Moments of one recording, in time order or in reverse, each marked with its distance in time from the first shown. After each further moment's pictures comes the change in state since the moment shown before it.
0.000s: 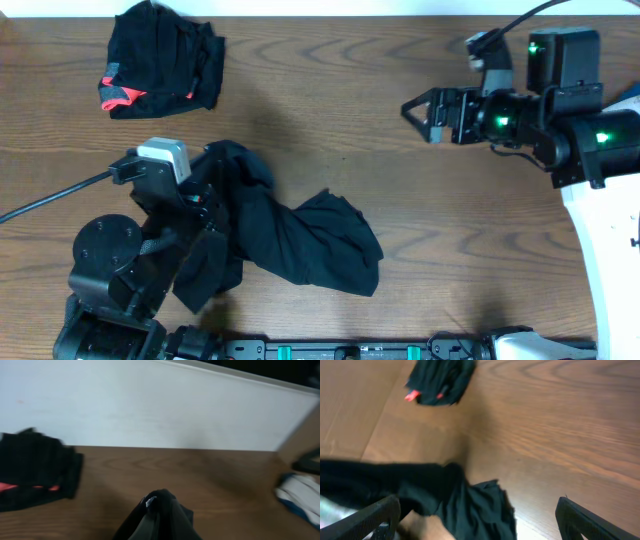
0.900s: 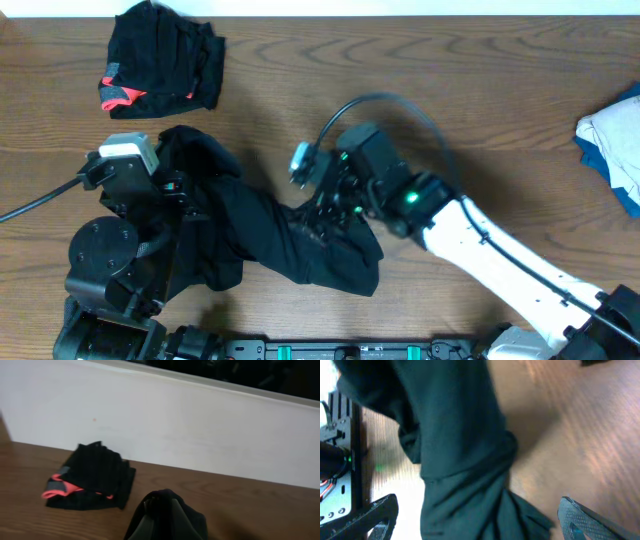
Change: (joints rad) left arm 0.000 0.000 0.000 0.050 -0.293 0.004; right arm 0.607 0.090 -0.517 0.635 0.140 -0.403
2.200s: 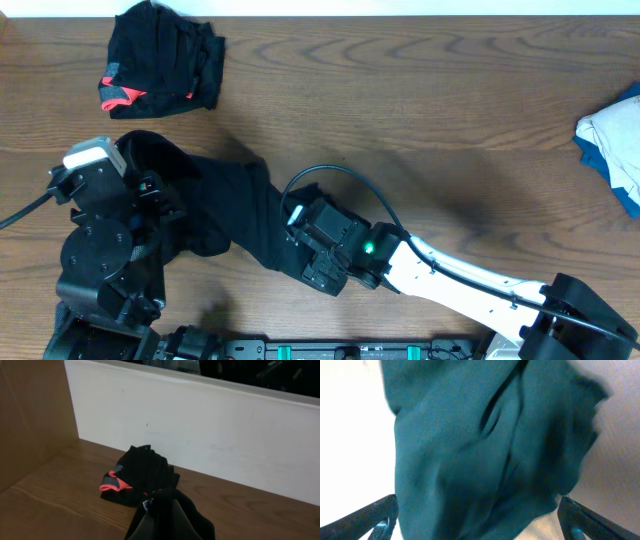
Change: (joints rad) left arm 0.000 0.003 0.052 -0.079 -0.247 0.003; right arm 0.227 0.072 -0.168 -0.108 0.424 0.166
